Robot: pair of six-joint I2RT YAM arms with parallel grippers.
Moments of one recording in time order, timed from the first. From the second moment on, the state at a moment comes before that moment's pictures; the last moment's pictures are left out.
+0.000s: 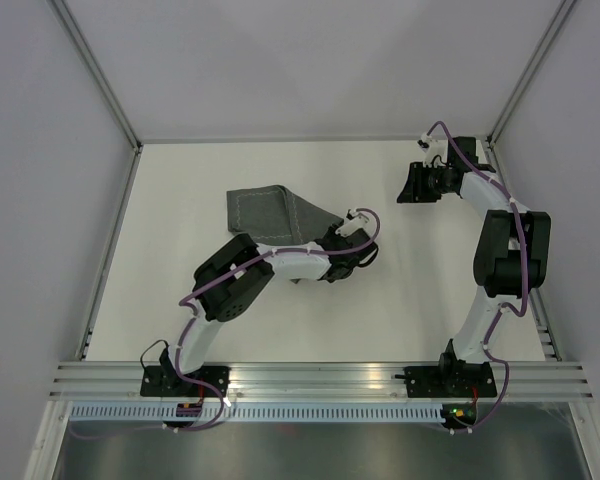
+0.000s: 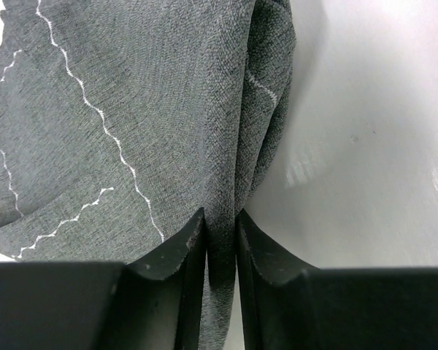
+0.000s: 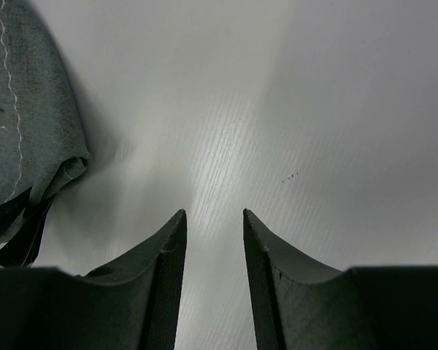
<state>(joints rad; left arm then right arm) -1.00 2.17 1.44 -0.31 -0.79 -0.18 -0.07 1.93 1.45 -0.49 -0.57 -0.07</state>
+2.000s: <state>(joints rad) -0.45 2.01 1.39 -0.22 0.02 -0.59 -0.07 1.88 1.43 -0.51 -0.60 -0.13</state>
